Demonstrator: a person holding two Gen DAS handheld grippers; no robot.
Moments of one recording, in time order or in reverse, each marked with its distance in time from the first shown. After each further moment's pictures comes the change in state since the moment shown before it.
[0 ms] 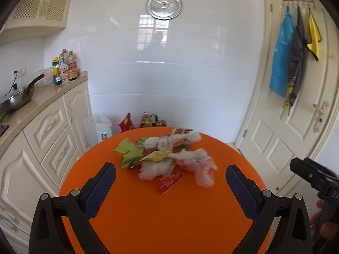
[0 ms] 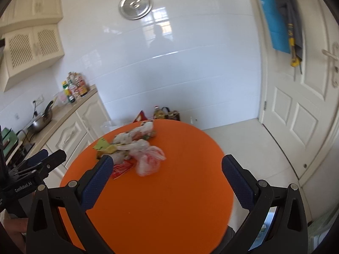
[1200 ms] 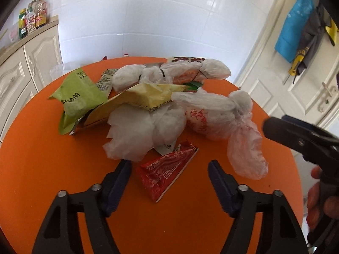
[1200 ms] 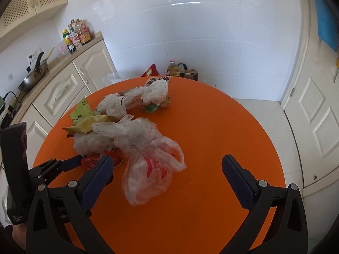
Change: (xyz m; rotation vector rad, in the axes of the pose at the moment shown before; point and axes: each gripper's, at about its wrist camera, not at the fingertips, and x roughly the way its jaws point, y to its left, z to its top) left arm 0.226 -0.029 0.008 -0.021 0.370 -0.151; right arm 0.206 0.011 0.000 -0.134 0.313 0.049
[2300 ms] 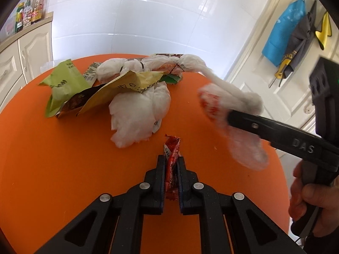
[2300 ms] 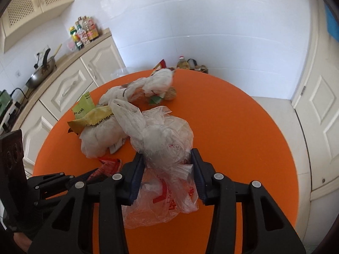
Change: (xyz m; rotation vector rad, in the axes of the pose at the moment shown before) left arm 0.007 0.007 -0.032 -0.039 -0.028 -0.102; right arm 0.003 -0.014 -0.023 0.030 0.005 0.079
